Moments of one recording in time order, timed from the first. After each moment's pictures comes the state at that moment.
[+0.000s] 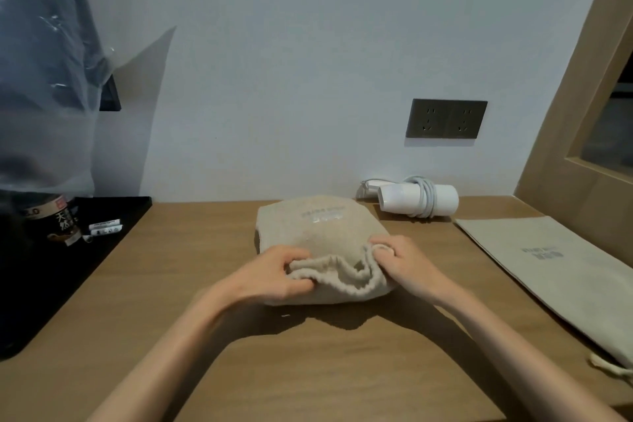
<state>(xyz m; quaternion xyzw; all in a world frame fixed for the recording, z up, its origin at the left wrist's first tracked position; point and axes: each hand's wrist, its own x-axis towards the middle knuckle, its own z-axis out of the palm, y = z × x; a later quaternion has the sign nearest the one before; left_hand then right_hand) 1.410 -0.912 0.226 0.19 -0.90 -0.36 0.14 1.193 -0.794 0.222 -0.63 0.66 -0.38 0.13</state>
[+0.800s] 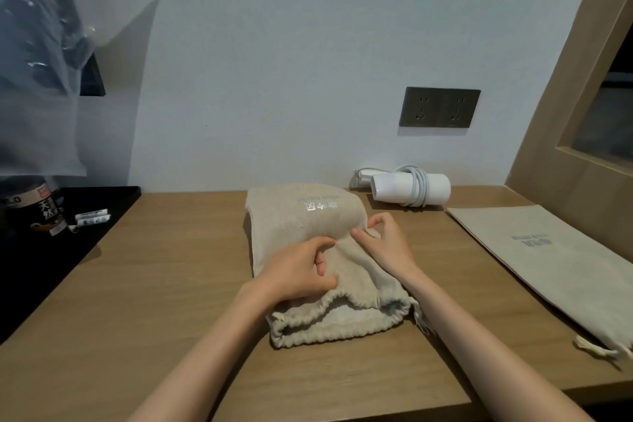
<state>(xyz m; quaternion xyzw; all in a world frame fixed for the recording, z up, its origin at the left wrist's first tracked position) 1.362 -0.895 0.200 0.26 -0.92 -0.25 0.15 1.186 -0.824 0.188 -0.43 0.75 -0.49 0.12</state>
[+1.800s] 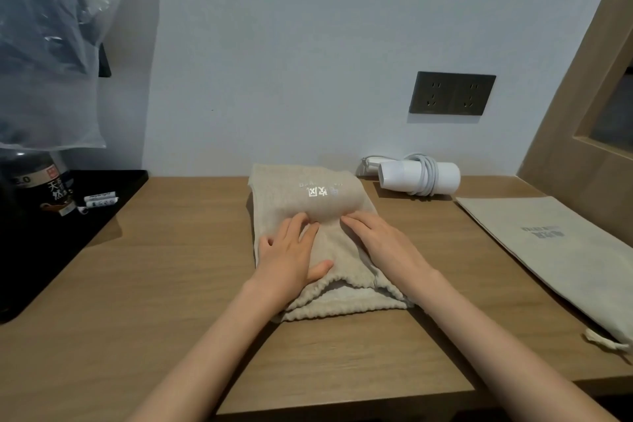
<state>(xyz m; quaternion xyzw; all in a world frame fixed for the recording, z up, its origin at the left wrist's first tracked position) 1.377 -0.885 0.187 0.36 -0.93 -0.01 0.10 1.196 -0.813 0.186 -0.70 0.68 -0.19 -0.09</state>
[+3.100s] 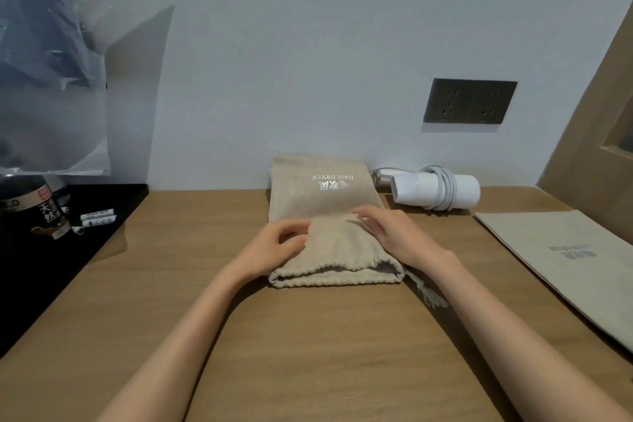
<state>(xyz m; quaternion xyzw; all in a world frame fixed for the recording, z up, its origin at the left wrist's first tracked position) 1.384 -0.975 0.189 0.29 -0.83 -0.41 0.23 1.157 -0.864 0.207 -0.67 0.70 -0.24 0.02</state>
